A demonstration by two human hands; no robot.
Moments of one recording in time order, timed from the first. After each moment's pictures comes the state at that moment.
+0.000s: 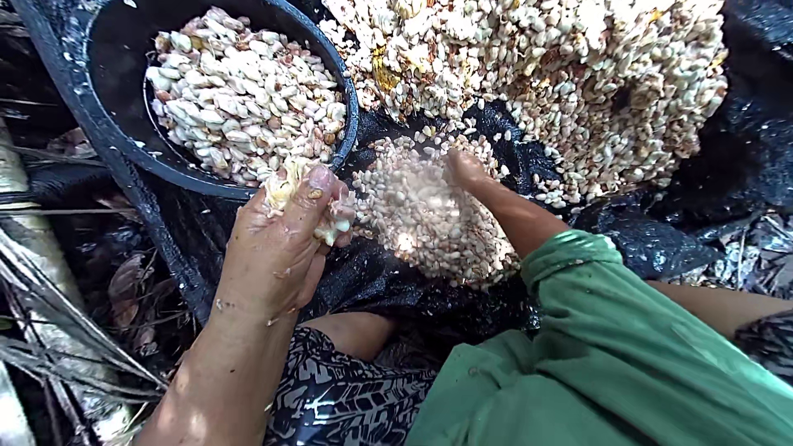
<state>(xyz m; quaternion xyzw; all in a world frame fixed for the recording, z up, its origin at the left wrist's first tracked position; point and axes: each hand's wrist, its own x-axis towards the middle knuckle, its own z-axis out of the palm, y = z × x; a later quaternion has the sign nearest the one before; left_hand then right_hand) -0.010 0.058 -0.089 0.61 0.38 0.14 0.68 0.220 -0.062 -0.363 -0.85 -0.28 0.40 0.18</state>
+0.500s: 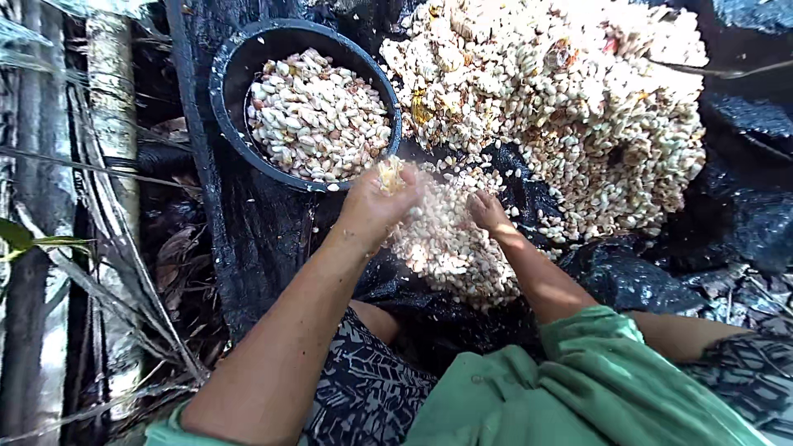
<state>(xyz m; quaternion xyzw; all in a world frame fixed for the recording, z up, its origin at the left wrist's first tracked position) 0.006 0.058 -0.103 0.68 0.34 0.09 0.65 0.180 -0.114 -0.331 -0.76 -0.22 0.41 0.45</state>
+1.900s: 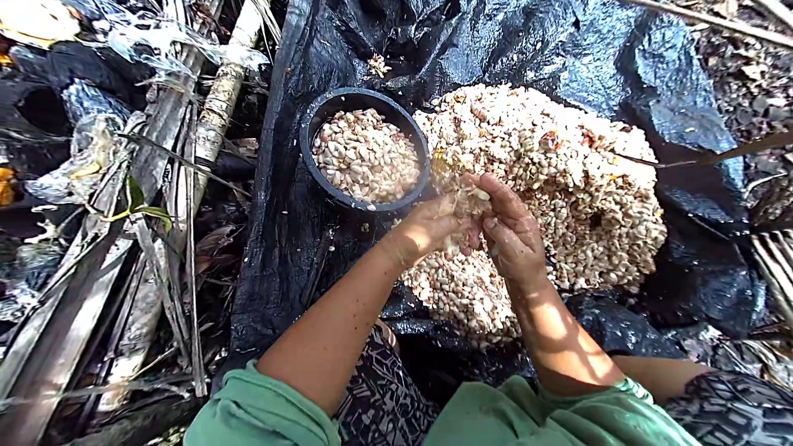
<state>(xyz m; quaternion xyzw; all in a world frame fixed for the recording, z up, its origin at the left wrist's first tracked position) -0.012 0.051 -0.091 0.56 0.11 0.04 0.82 0.108 -0.083 -0.116 -0.45 -0.47 0.26 0.72</state>
